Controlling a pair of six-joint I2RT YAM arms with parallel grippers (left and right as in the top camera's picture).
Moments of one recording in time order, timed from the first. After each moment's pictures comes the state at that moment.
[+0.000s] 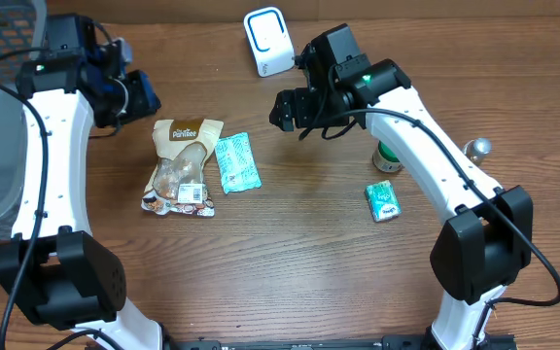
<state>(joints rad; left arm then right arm) 0.12 1.83 1.75 -1.10 0.33 -0.18 0.43 1.97 1.77 -0.89 -0.31 0.30</state>
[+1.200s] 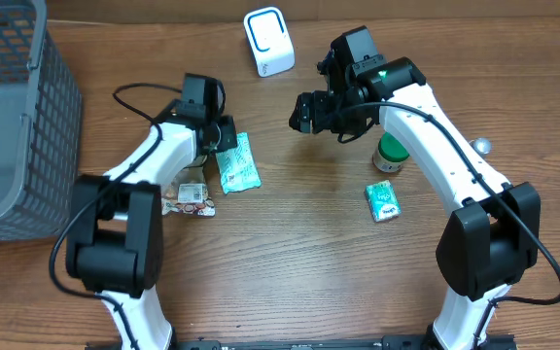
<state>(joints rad) -0.19 1.99 1.28 -0.43 0.06 -0.34 0.37 1.97 1.74 -0.97 -0.31 0.33</state>
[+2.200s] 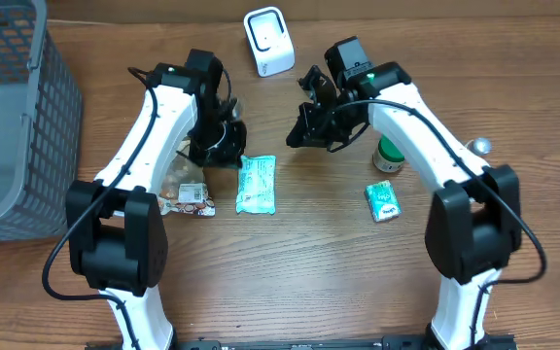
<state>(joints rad) -0.21 2.00 1.66 -1.26 0.35 -0.21 0.37 2.06 1.73 -0.95 -0.63 0.25</state>
